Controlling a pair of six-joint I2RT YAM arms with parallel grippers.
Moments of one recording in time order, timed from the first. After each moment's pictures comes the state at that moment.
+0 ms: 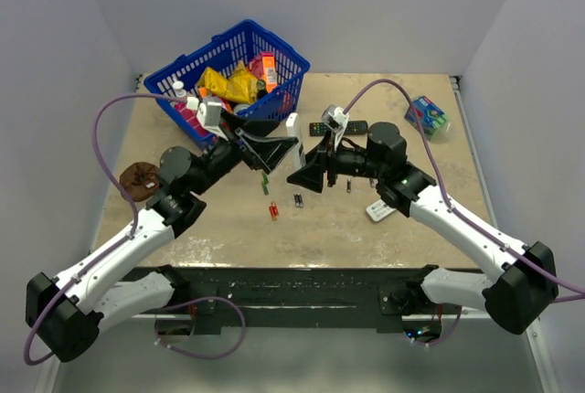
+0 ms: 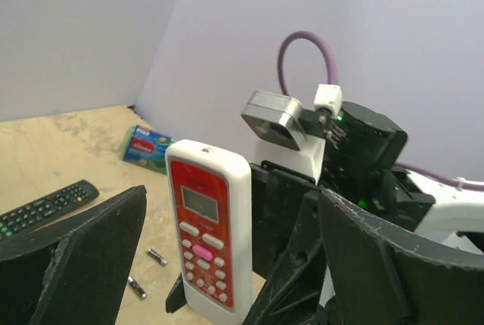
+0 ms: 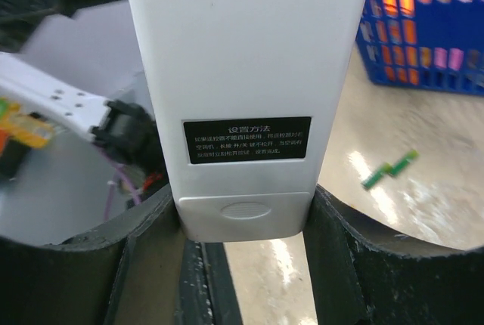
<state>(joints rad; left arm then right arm) -0.64 0.98 0.77 0.56 0.28 -0.62 0.63 1.18 0.92 0.13 -0.70 0.33</state>
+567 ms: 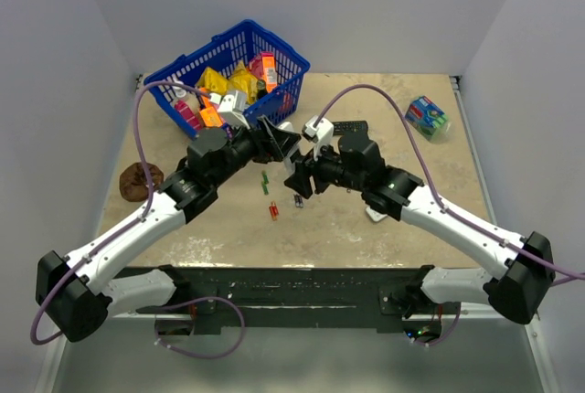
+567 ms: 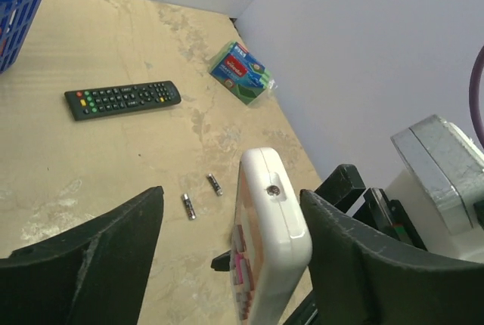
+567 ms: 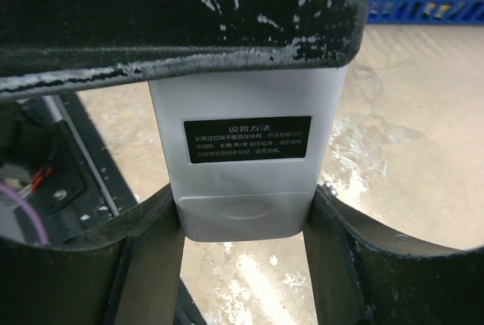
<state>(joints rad) -0.68 1.12 0.94 0.11 0.01 -0.66 0.81 1.22 1.03 -0.20 -0.20 0.15</state>
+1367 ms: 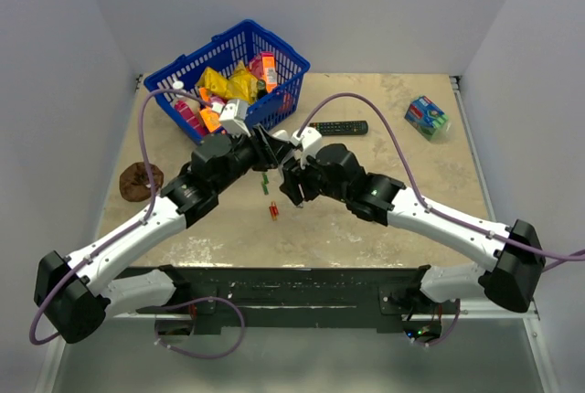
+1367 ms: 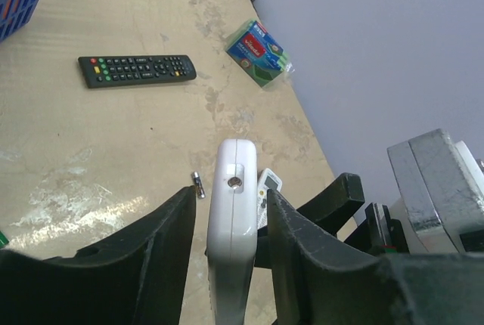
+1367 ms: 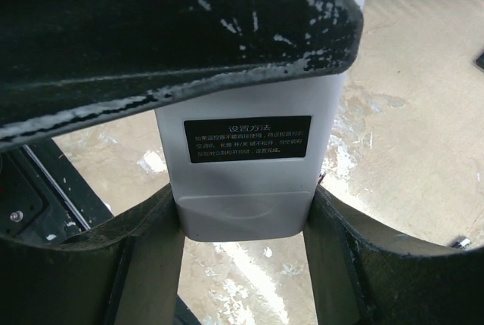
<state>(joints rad) -0.70 1.10 0.89 0.07 -0.03 -0.70 0.93 1.29 1.03 -0.22 0.08 0.19</state>
